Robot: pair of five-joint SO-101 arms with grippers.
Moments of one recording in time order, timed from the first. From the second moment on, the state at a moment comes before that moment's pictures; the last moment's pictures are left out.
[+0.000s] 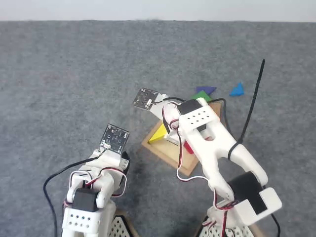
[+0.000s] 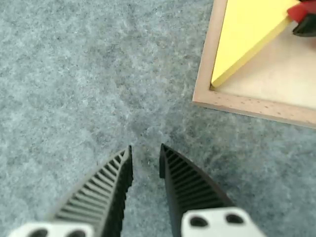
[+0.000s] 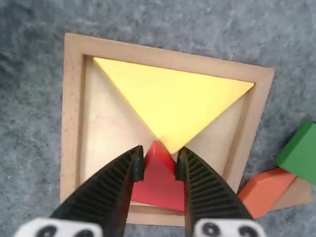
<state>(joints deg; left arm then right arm) 3.2 -102.5 96.9 71.2 -7.2 -30.2 -0.8 26.0 61.5 37.0</state>
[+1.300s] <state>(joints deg) 3.2 -102.5 96.9 71.2 -7.2 -24.0 -0.8 25.9 54.1 36.7</state>
